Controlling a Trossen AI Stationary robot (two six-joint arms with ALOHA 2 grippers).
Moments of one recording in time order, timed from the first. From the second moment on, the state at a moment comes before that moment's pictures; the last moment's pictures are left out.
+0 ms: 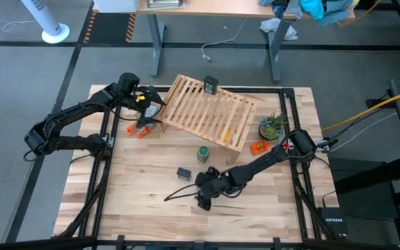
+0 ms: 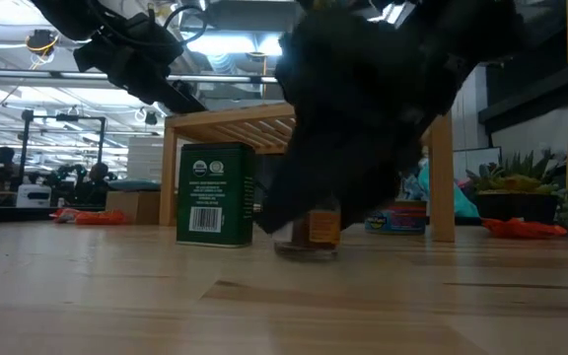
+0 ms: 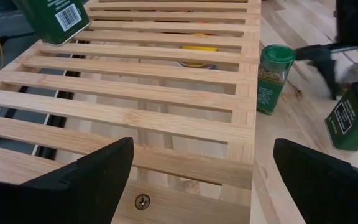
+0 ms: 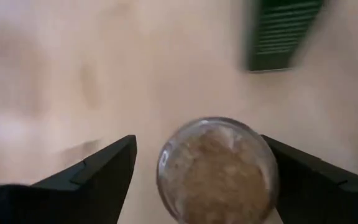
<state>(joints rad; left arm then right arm) 0.83 1.12 0.75 -0.36 0.74 0.71 0.41 2.05 1.22 -0.05 0.15 0.71</state>
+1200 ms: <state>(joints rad) 0.80 1.12 0.75 -0.36 0.74 0.71 0.39 2.05 1.22 0.09 0.45 0.81</state>
